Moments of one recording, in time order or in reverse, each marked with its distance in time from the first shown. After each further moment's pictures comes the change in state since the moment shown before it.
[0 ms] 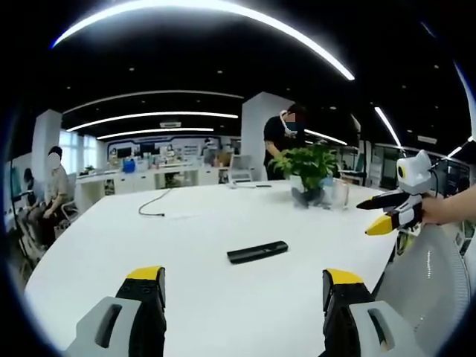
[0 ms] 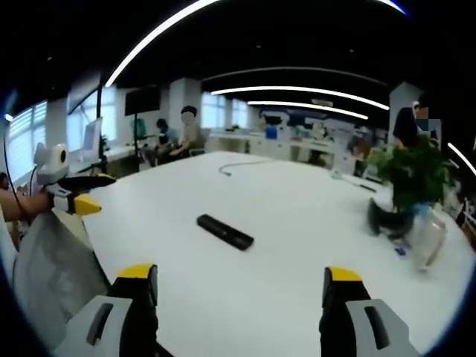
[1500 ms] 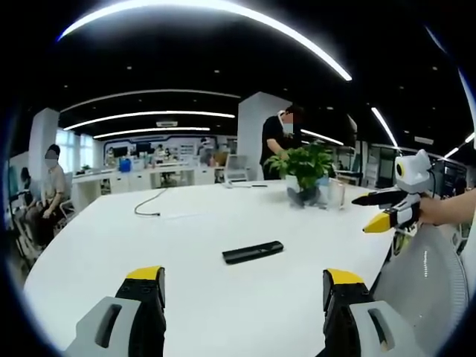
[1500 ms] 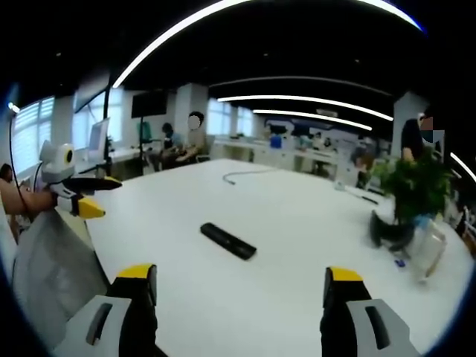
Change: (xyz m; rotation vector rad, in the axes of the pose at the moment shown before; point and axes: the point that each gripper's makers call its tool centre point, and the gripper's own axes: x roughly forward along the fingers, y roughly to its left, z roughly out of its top) left arm 0.000 -0.004 0.000 -0.006 -0.003 -0.018; right arm -0.003 0.007 0.009 -0.040 -0.049 0.015
